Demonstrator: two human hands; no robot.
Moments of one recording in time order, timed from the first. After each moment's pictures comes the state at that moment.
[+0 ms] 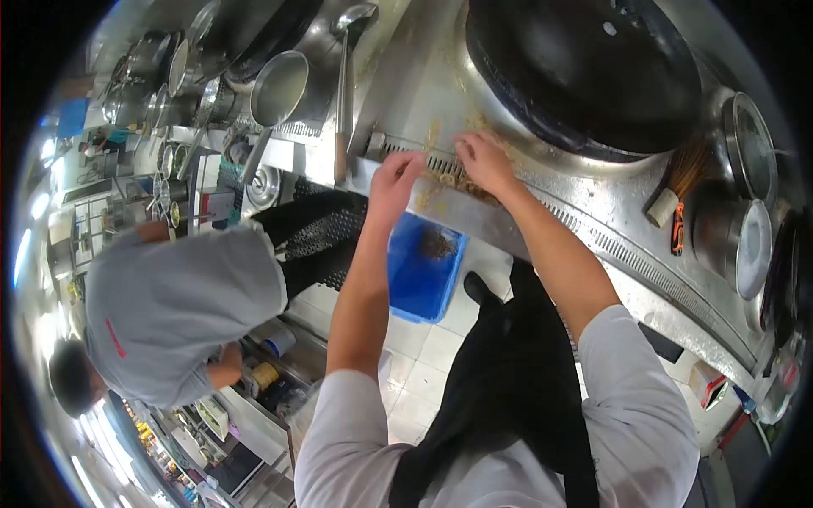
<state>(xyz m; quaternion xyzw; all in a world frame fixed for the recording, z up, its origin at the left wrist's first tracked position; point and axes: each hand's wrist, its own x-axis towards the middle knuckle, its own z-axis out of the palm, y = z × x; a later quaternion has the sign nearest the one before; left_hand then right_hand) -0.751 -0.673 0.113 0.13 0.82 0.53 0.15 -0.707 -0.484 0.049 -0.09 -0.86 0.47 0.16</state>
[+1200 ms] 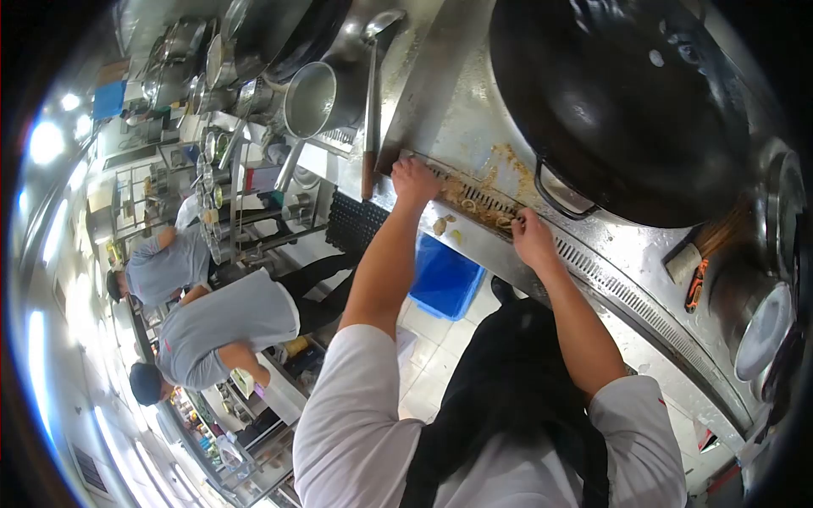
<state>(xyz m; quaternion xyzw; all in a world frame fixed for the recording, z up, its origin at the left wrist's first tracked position) -0.824 -0.642 0.041 0.11 0.98 -0.12 0.14 -0.630 -0.454 0.015 -0.22 -0.83 0.50 -0.10</state>
